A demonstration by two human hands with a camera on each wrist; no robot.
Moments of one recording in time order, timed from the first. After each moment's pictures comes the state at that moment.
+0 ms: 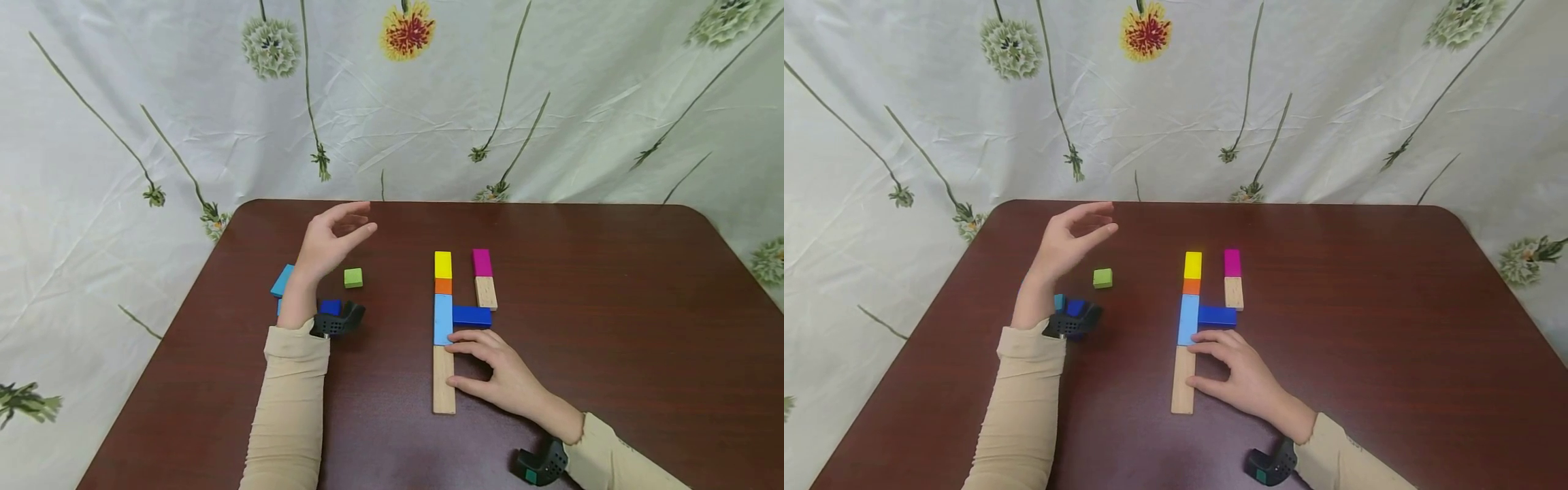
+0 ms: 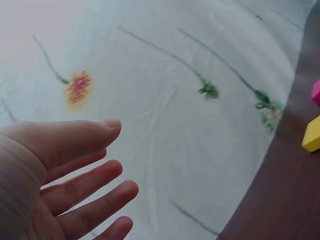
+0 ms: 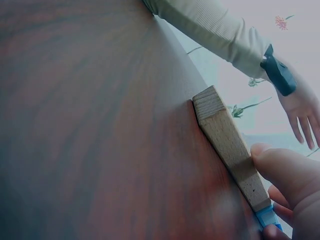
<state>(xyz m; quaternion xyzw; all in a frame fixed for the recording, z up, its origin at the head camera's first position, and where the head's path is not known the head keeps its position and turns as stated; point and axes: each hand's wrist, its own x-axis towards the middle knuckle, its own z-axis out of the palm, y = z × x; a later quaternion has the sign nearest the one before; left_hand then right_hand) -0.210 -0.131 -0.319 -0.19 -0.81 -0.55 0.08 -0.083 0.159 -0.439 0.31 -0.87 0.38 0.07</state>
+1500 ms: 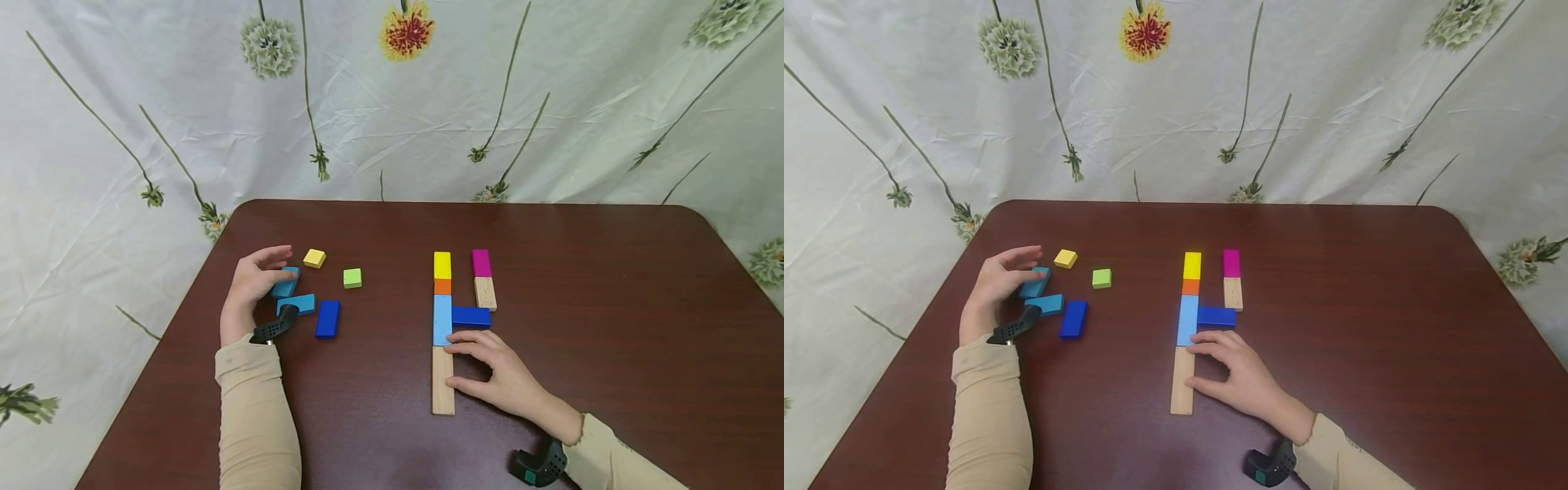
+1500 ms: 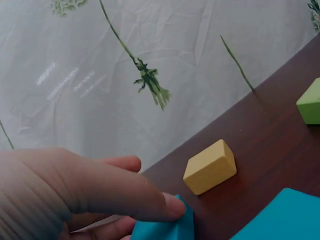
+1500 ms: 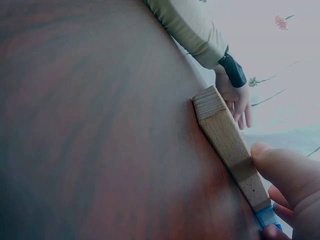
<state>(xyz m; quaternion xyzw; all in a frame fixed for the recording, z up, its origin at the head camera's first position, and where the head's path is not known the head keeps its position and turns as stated) -0.216 -0.253 -0.397 0.06 -0.86 -0.50 0.00 -0.083 0.159 -0.437 0.30 -0.87 0.38 0.07</state>
